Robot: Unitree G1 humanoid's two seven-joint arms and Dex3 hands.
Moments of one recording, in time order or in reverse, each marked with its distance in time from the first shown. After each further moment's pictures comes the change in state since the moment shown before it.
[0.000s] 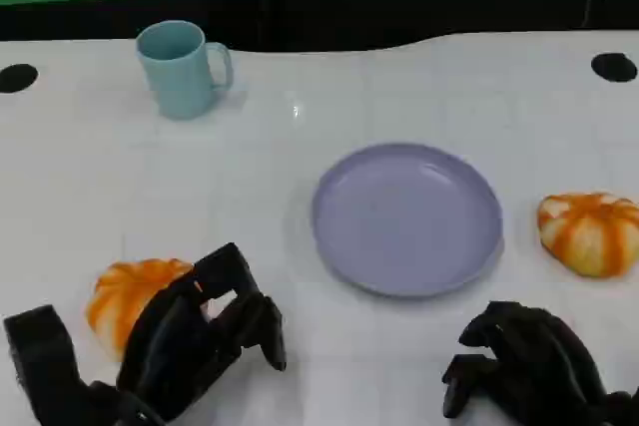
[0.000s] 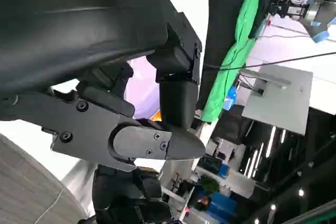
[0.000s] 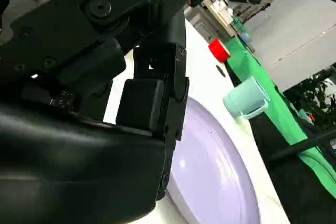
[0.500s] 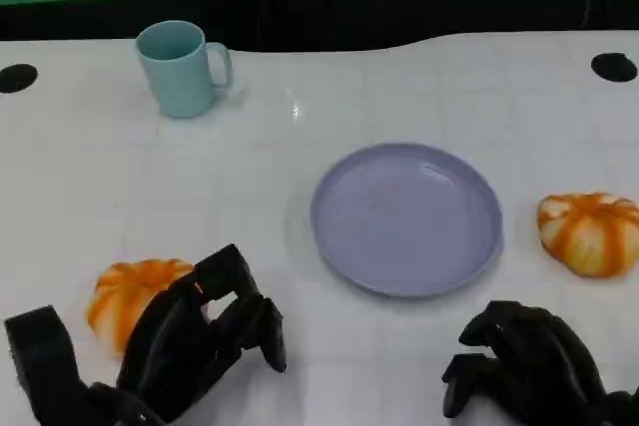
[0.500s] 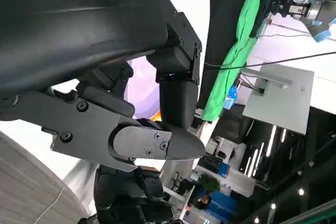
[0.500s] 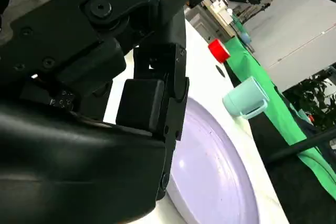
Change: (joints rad) left arm 0.000 0.000 0.001 0.006 0.002 -0.001 -0.005; right arm 0.000 0.001 0.000 -0.002 0.000 -0.001 0.000
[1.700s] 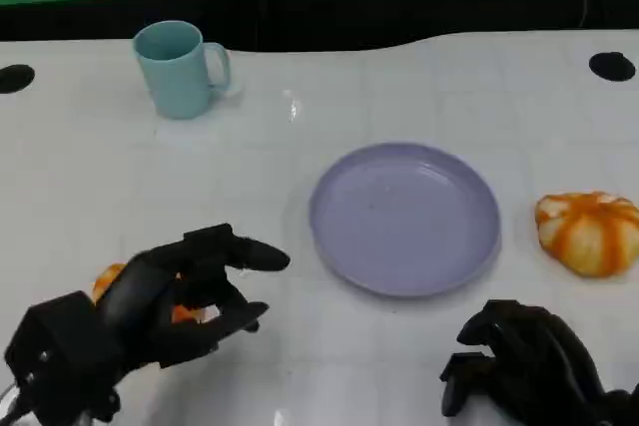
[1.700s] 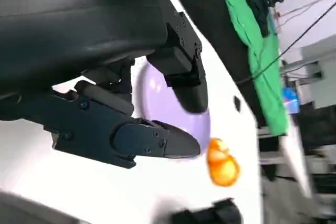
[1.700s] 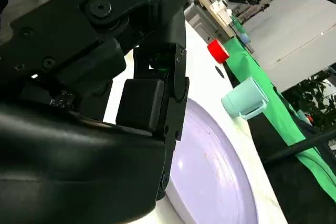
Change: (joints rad) left arm 0.053 0.207 -0.060 -0.338 0.468 -0.085 0.217; right arm -0.004 0.003 0.001 0.002 -0.001 -0.002 0.002
